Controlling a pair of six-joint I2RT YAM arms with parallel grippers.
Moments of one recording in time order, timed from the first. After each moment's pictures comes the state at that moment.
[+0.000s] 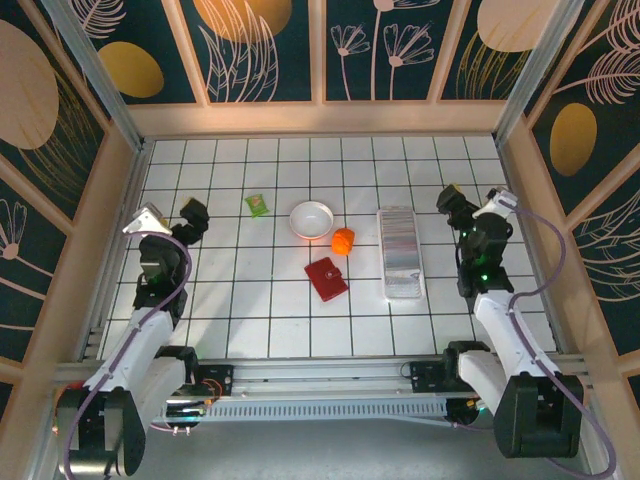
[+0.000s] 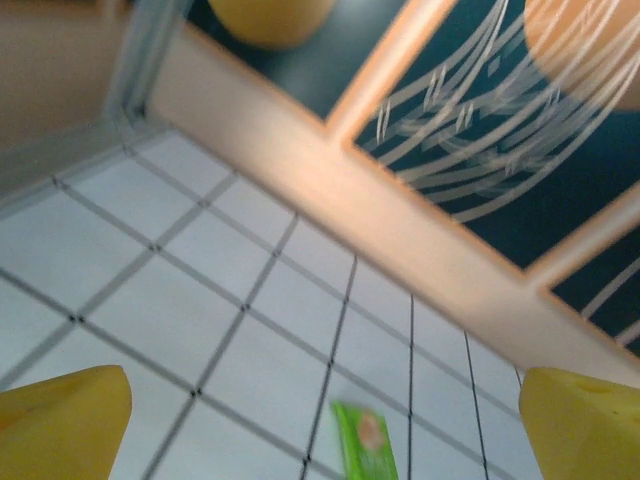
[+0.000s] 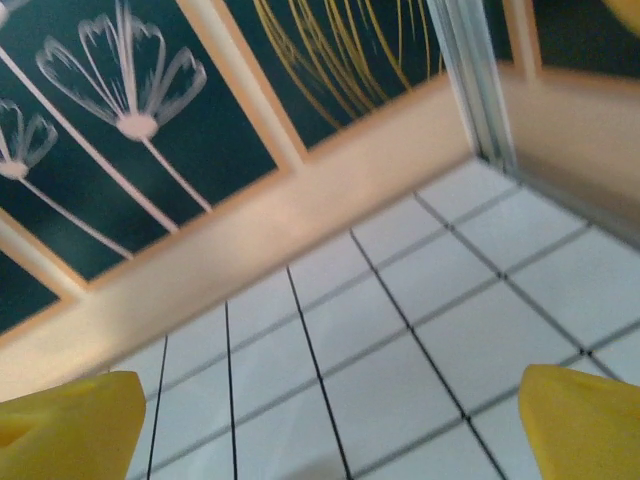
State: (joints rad) left arm -0.04 0.87 0.35 0.35 -0.13 -0.66; right arm 0.02 0.92 0.49 0.24 0.13 0.49
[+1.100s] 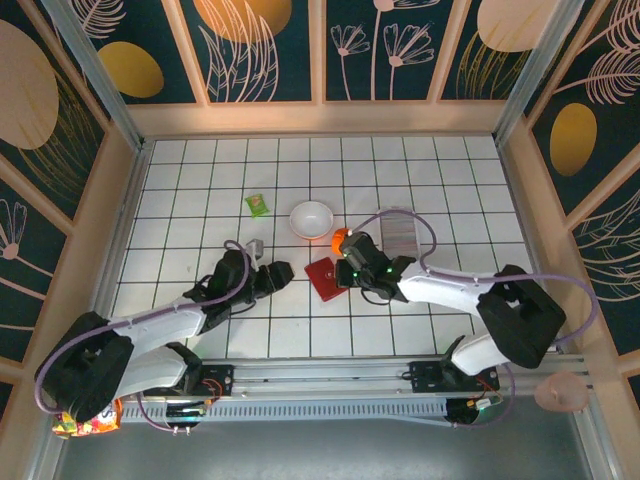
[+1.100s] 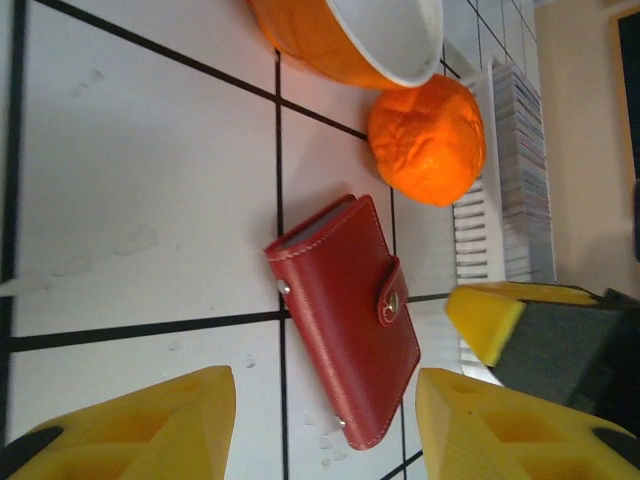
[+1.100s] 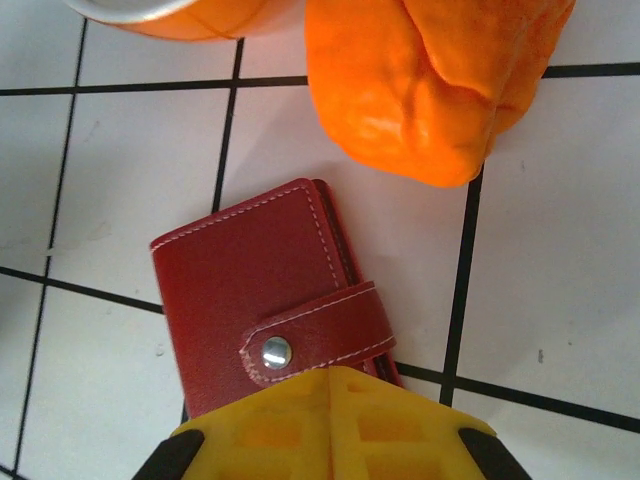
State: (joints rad) left arm -0.65 1.20 0.31 0.32 0.23 -1.02; right arm 0.87 1.47 0.71 -0.14 0.08 0.73
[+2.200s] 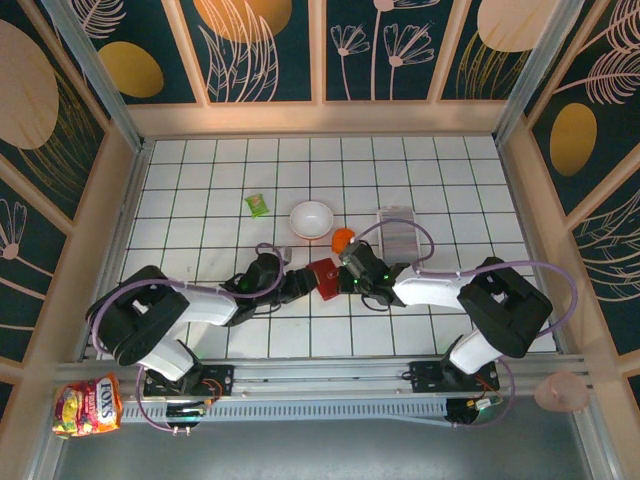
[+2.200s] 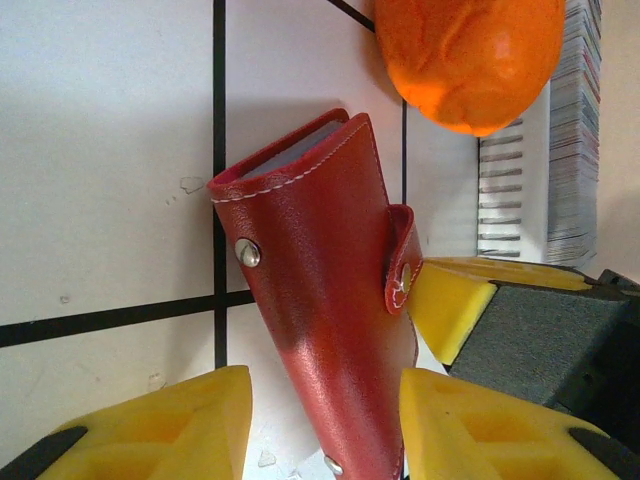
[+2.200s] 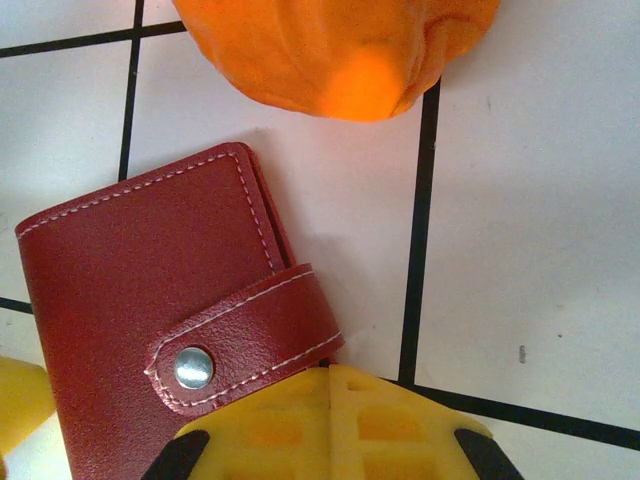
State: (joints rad) left arm -0.79 1.55 0.40 0.54 0.21 -1.13; right arm 0.87 1.53 0.63 -0.02 0.09 0.77
